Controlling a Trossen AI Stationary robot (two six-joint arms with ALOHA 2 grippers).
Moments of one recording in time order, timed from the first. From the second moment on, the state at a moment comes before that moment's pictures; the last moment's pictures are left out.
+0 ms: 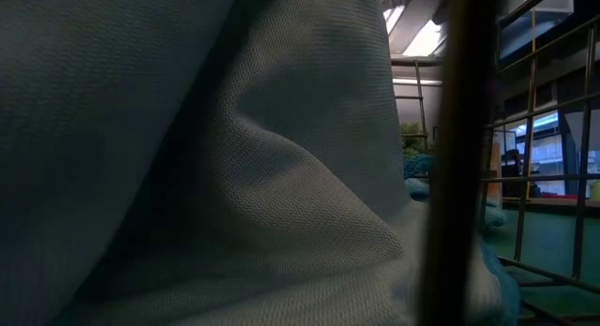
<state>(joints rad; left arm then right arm) -0.81 1.32 1.11 -1.03 -0.02 -1.54 0.45 1.22 1.10 -0.76 0.41 0.05</state>
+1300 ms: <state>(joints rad) -0.73 1.47 1.11 -0.97 0.29 -1.46 0.45 1.22 1.10 -0.76 0.38 0.05</state>
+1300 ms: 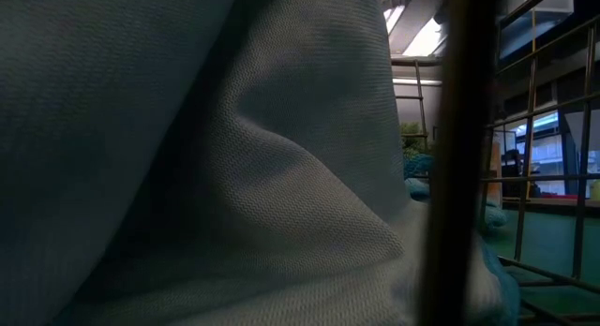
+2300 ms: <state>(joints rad) -0.68 1.22 1.11 -0.61 -0.63 -1.10 0.45 1.35 1.01 -0.72 0.23 0.05</state>
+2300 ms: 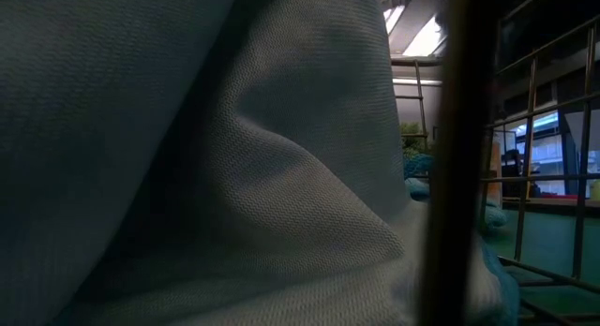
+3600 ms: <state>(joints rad) -0.56 1.22 1.11 -0.61 -0.64 -0.98 0.33 1.74 0.95 -0.59 0.14 0.04</state>
